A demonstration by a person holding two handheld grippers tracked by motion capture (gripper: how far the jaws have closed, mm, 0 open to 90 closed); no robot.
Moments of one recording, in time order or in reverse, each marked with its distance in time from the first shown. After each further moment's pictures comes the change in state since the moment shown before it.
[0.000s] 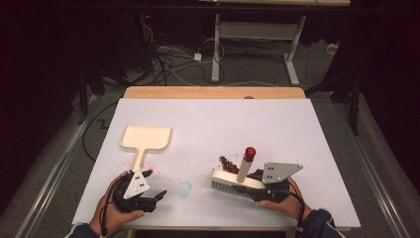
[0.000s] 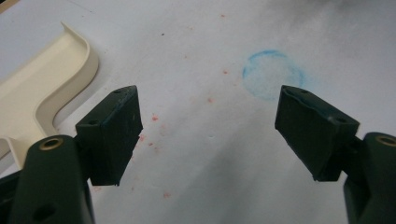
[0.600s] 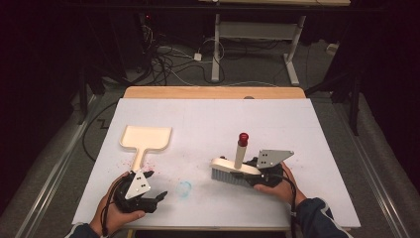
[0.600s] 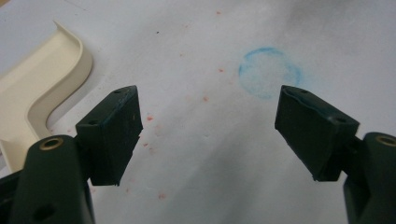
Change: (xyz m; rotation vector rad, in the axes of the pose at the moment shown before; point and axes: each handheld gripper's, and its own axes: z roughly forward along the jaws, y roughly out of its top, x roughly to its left) left arm -0.002 0.001 0.003 0.011 -0.012 0.009; right arm -0.043 -0.005 0.019 0.014 -0.076 0.017
